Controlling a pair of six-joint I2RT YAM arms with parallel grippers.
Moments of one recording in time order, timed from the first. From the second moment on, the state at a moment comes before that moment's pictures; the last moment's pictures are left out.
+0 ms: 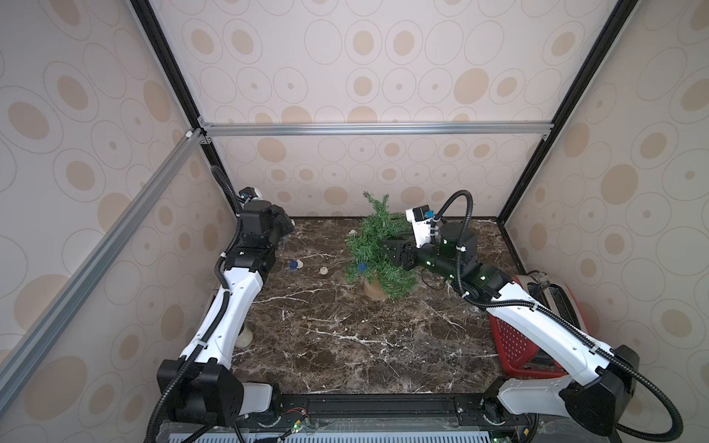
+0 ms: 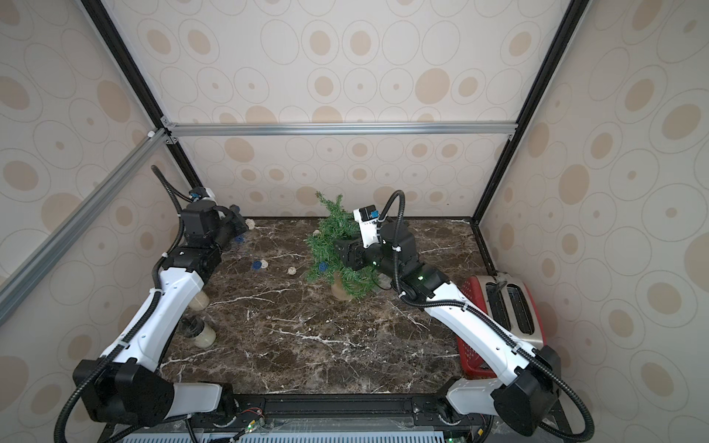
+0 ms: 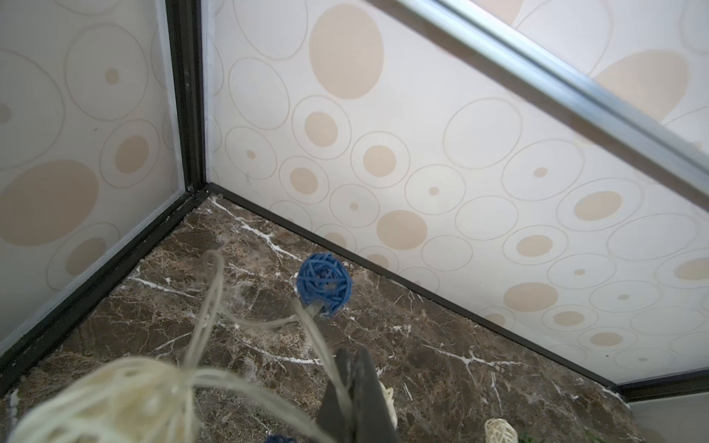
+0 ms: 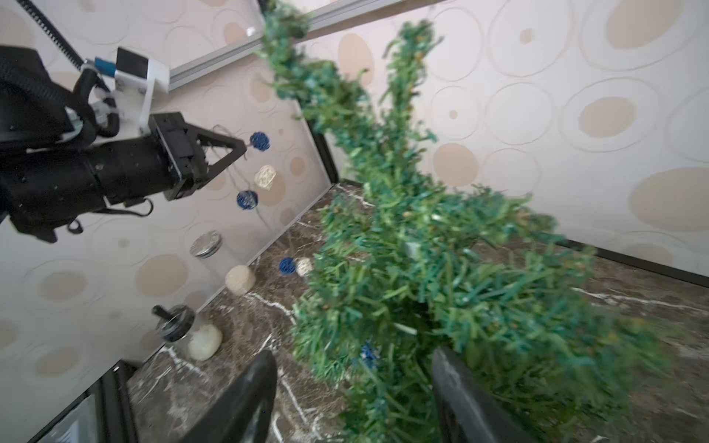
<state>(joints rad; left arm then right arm) -0.09 1.32 1.31 -0.29 -0.17 -0.49 0.66 1.29 1.24 -0.17 -0.19 0.25</state>
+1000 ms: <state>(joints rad) -0.09 1.35 1.51 -0.36 0.04 -0.47 0.99 2.23 2.18 -0.29 0.15 0.06</state>
